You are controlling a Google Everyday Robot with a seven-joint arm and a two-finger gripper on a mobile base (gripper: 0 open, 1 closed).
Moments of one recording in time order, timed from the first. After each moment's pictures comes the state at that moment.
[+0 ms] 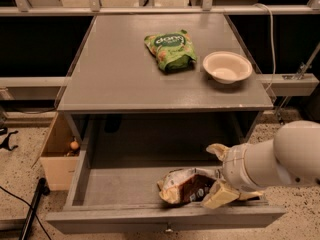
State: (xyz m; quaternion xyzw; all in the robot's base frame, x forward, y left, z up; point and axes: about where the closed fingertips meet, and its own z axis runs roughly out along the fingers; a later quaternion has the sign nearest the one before) arm 0.405 -0.126 0.730 -0.62 0.73 0.07 0.28
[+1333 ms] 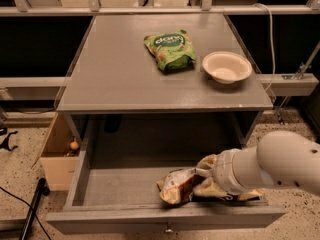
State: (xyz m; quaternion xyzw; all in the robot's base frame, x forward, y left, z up) arm 0.418 -0.113 0.690 -0.62 0.73 0.07 0.28
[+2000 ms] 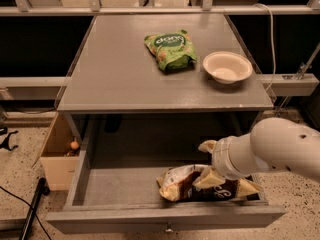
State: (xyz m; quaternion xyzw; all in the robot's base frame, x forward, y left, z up) arm 0.451 -0.121 0.695 -0.62 0.73 0.05 0.28
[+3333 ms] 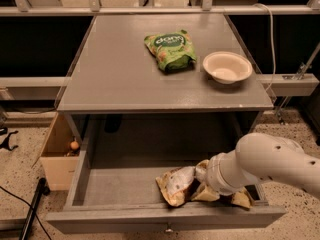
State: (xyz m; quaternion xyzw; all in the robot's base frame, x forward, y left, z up) arm 0.424 -0.114 0.631 -0.63 0.74 0.09 0.21
